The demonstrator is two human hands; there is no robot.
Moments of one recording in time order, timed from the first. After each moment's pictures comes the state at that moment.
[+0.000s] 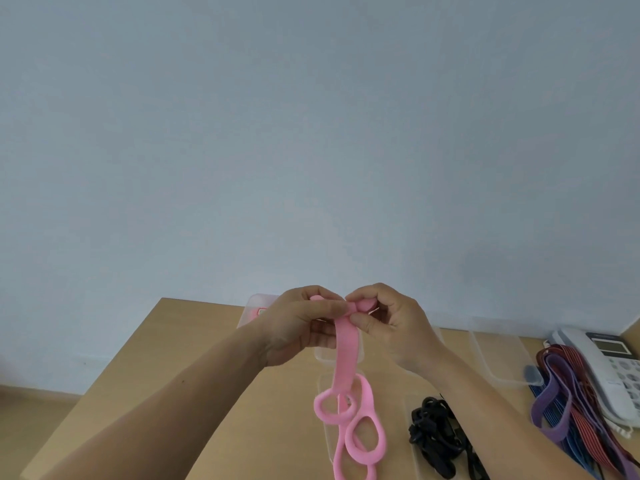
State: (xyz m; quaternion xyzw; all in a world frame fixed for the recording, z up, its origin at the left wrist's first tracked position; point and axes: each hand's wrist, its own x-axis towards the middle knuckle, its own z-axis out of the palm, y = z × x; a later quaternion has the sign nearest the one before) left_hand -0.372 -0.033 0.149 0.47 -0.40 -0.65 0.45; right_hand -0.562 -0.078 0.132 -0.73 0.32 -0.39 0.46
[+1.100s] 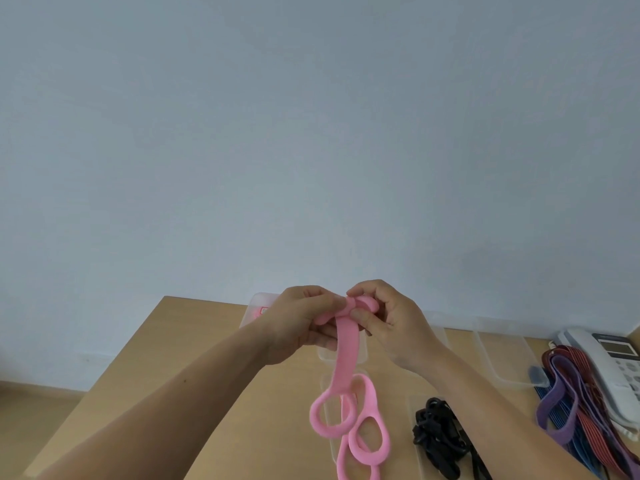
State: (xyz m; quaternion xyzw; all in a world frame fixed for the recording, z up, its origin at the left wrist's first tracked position) left_hand -0.365 -0.037 0.146 0.49 -0.44 -0.62 0.42; right_hand -0.552 -0.085 0.127 -0.75 0.33 -0.37 0.43
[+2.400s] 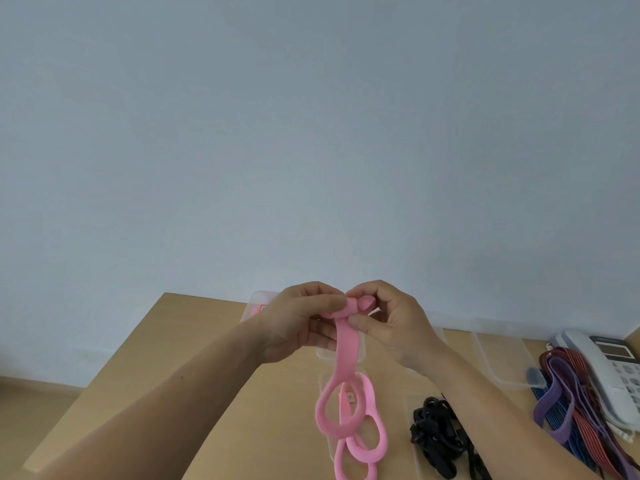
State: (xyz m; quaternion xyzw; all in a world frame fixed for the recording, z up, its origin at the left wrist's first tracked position) left_hand -0.362 -0.033 0.147 0.46 -0.41 -0.65 0.44; right_hand -0.555 -0.085 0.127 -0.73 0.31 -0.37 0.49
